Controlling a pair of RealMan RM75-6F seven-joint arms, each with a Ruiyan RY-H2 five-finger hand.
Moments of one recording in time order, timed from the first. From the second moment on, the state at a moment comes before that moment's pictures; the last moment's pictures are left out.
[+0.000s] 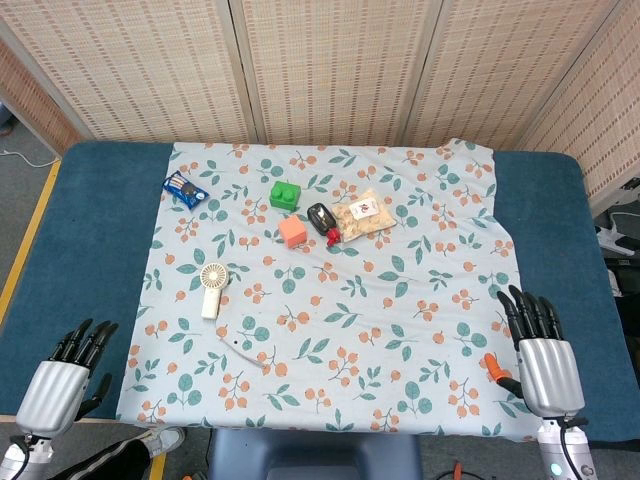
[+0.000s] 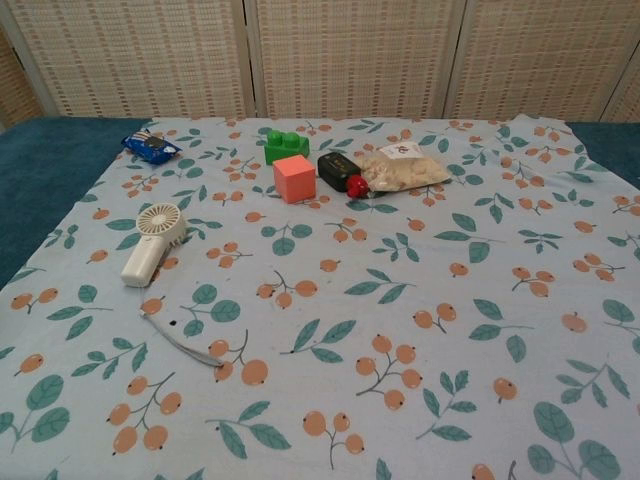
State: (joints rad) left arm -0.07 -1.17 0.06 -1.62 1.70 1.53 0.20; right arm 0.01 -1.18 0.04 -2.08 -1.52 1.53 -0.49
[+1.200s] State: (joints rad) left arm -0.42 -1.57 -0.07 -1.24 1.54 1.05 0.26; right arm 0.04 -1.24 0.08 -1.97 -1.48 1.52 -0.48
